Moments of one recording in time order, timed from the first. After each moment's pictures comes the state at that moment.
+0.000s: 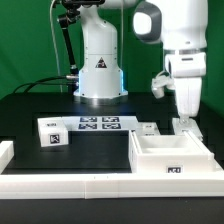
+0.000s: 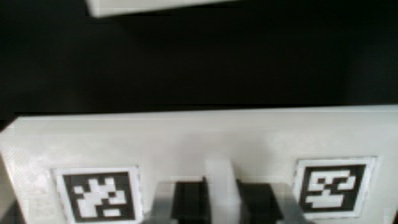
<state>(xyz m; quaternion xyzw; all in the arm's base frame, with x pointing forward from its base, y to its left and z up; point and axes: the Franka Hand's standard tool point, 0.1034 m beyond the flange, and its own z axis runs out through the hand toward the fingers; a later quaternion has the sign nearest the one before) 0.429 0.158 0.044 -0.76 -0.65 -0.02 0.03</state>
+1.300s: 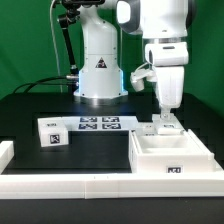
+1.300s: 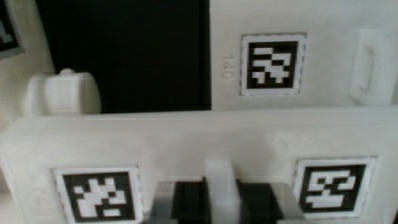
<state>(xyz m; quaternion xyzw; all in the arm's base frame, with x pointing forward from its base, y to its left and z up) 0.450 0.114 0.057 -0.74 -0.67 -0.03 0.01</state>
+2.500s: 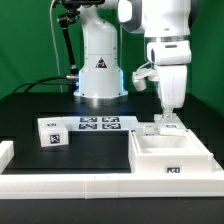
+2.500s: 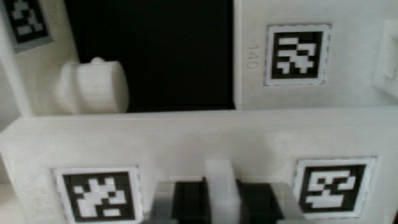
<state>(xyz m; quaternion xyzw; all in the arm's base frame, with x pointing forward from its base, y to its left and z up) 0.462 0.117 0.060 -0.74 -0.67 -0.03 0.01</state>
